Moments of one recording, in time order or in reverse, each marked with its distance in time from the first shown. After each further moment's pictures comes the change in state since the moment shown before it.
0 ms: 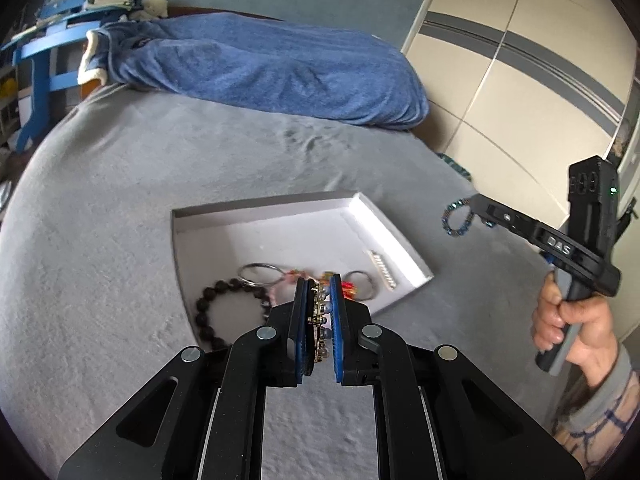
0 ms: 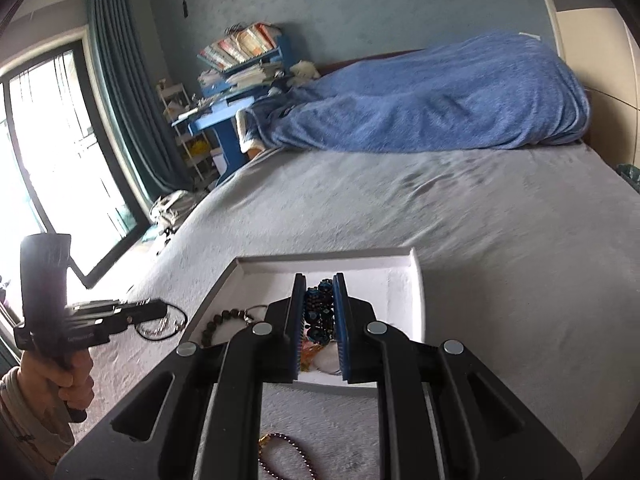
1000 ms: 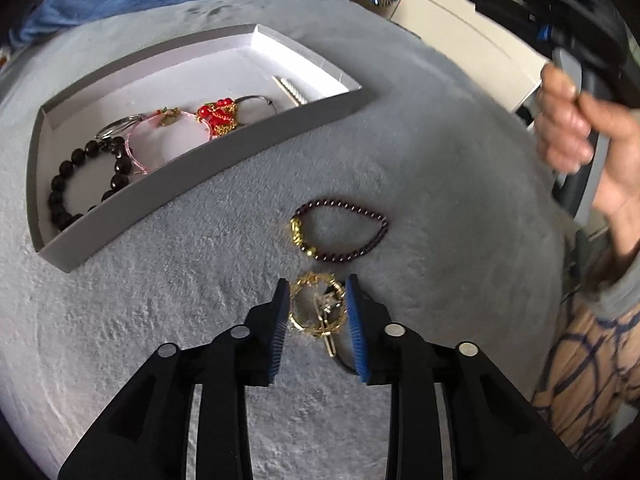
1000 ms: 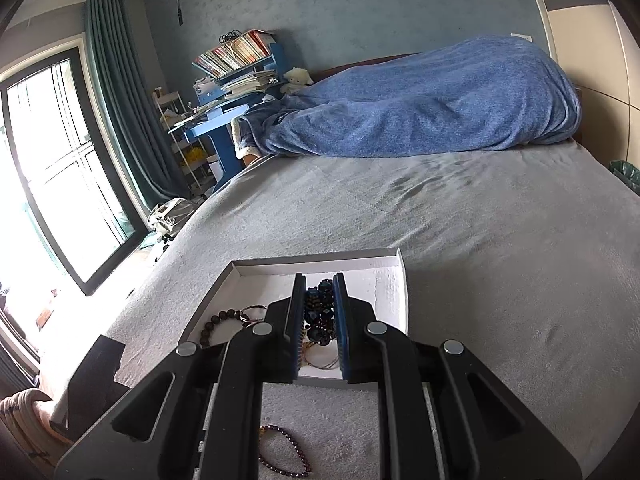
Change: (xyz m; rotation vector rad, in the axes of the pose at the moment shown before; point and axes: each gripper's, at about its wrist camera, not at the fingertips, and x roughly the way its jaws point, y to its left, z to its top) left arm 0.075 -0.062 -0.087 0.207 0.432 -0.104; right arm -0.012 -0.004 -0.003 0.003 -0.009 -0.012
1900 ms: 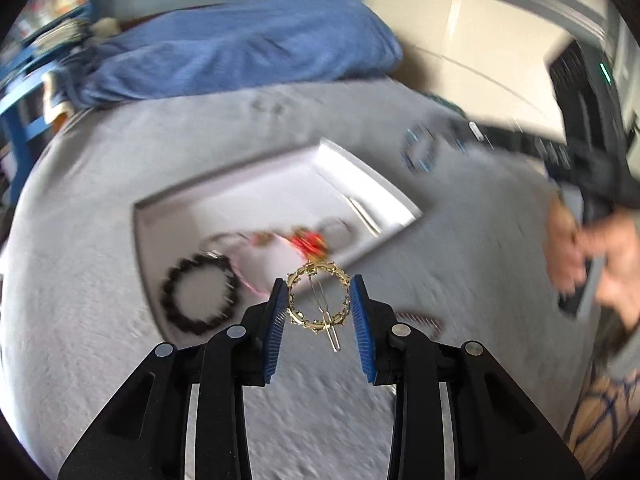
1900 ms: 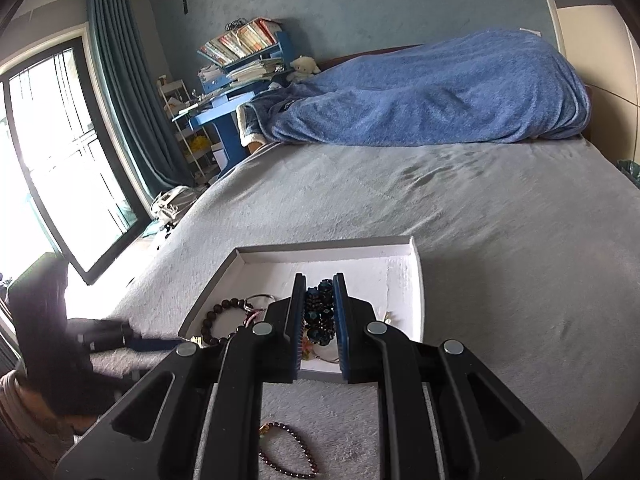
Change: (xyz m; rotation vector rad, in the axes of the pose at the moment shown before) left arm -0.064 0.027 0.048 -0.039 -0.313 0.227; right arm 0.021 0.011 -0.012 -0.021 0.050 0.015
